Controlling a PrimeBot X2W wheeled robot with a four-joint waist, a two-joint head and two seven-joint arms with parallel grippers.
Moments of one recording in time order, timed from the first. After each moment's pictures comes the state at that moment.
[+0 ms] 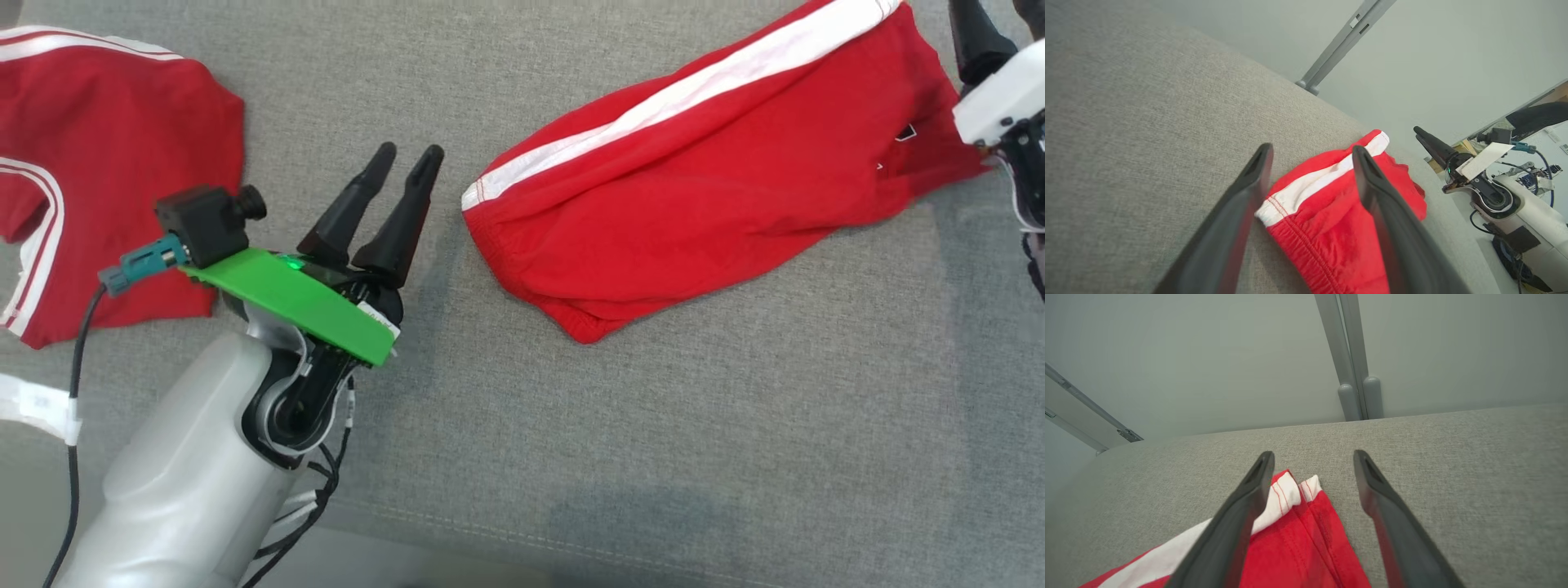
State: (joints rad) left arm -0.59 0.24 -0.66 0.19 -1.19 -0.12 -0.18; right arm -0.83 -0.40 0.28 0.63 0.67 0.06 -0.01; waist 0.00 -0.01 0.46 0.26
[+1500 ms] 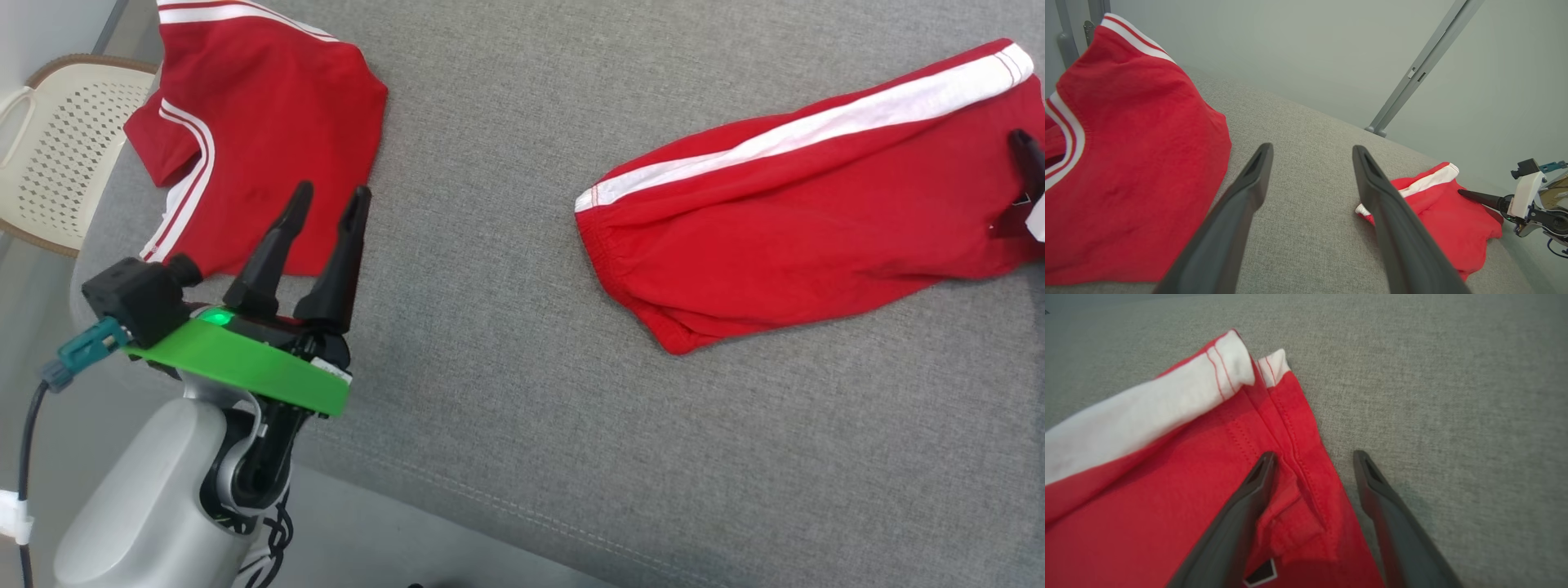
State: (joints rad) left arm -0.41 0.31 -0.54 0.04 -0.98 -0.02 -0.25; right arm -0.72 -0.54 0.31 0.78 0.66 0.05 0.26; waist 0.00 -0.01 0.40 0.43
